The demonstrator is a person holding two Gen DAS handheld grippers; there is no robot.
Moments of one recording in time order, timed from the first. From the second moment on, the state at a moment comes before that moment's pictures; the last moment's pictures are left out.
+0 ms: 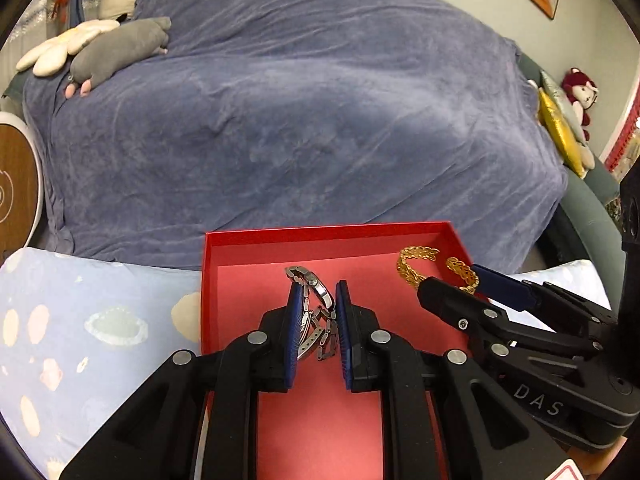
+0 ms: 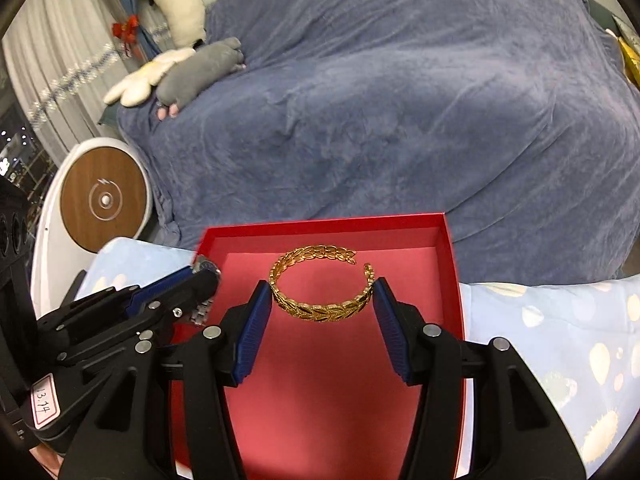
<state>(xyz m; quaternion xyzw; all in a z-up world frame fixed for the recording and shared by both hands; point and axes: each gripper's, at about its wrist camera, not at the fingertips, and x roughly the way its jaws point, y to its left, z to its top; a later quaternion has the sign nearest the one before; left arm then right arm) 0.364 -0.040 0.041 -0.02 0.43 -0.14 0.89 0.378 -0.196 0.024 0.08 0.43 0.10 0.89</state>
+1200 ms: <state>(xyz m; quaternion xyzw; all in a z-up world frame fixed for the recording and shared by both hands) 0.148 0.009 0.064 0.03 0.40 -0.05 0.91 0.116 -0.224 0.067 0.05 0.37 0.08 0.92</state>
